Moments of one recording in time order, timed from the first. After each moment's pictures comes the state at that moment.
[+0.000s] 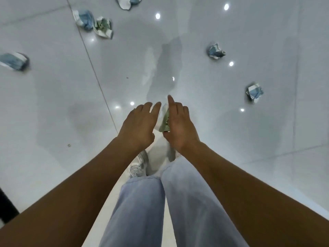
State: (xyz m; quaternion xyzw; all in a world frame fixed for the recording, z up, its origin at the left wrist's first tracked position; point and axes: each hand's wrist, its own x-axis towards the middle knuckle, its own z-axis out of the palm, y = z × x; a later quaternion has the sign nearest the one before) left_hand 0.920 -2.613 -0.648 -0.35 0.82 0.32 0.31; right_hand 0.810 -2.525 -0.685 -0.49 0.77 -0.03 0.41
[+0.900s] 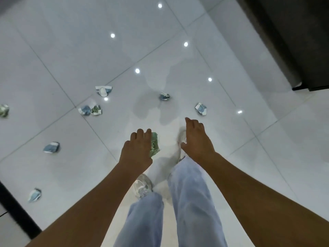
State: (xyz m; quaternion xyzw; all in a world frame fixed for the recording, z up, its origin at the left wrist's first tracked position) left_hand 0.804 -2.609 -0.433 -0.25 0.88 0.18 0.35; right_hand 0.663 -2.478 -0.458 -0.33 0.87 -0.03 0.38
